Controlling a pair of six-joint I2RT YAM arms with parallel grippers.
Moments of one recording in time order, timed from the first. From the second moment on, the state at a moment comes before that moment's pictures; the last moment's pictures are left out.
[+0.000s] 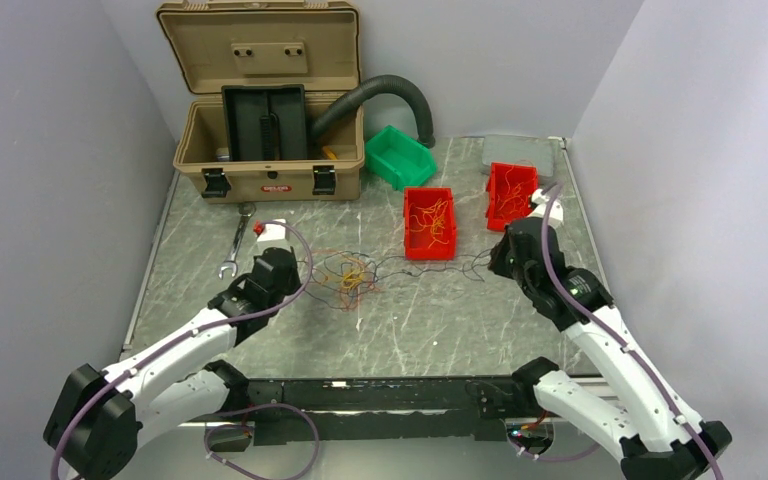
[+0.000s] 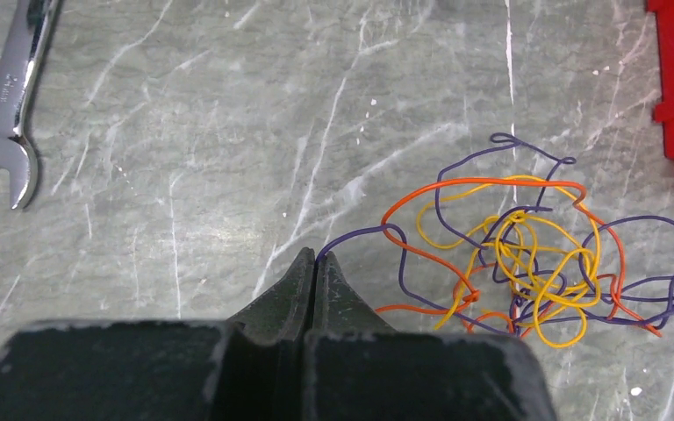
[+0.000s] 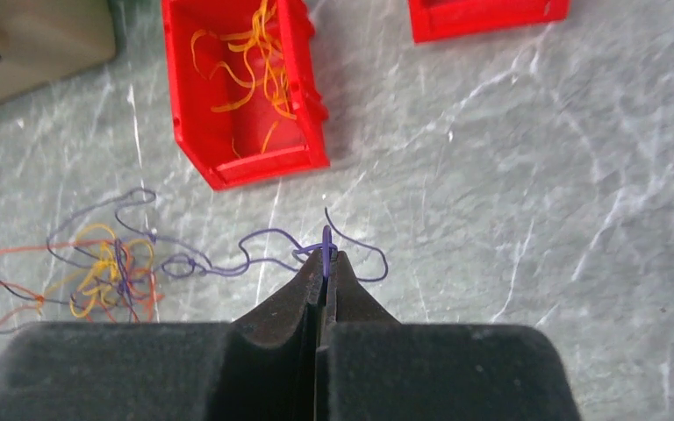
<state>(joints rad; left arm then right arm) -0.60 0.96 0.48 -0.12 -0.45 -0.49 0.48 0.80 0.94 -0.75 0.40 0.61</state>
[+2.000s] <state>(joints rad) -0.60 0.93 0.41 0.09 -0.14 -0.22 0.63 1.39 0.77 -0.56 0.33 1.10</state>
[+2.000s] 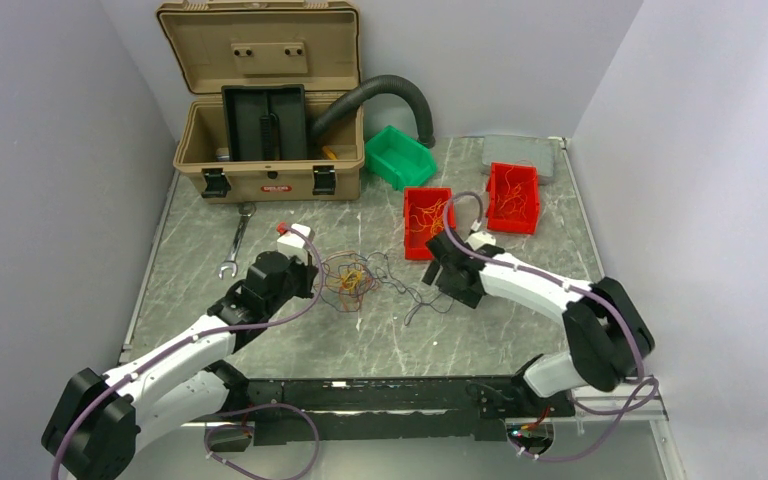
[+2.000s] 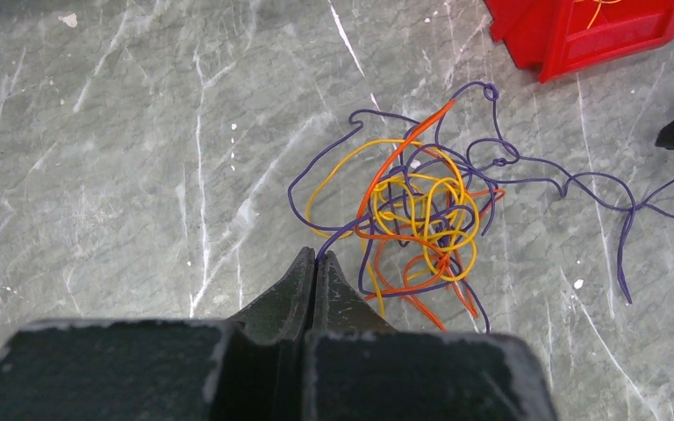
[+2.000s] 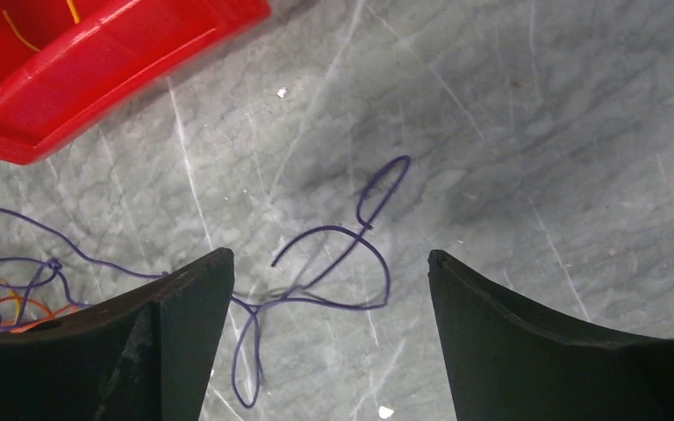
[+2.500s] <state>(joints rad) -0.60 0.93 0.41 0.09 -0.16 -0.23 0.67 1.51 0.84 -0.60 0.36 1.11</state>
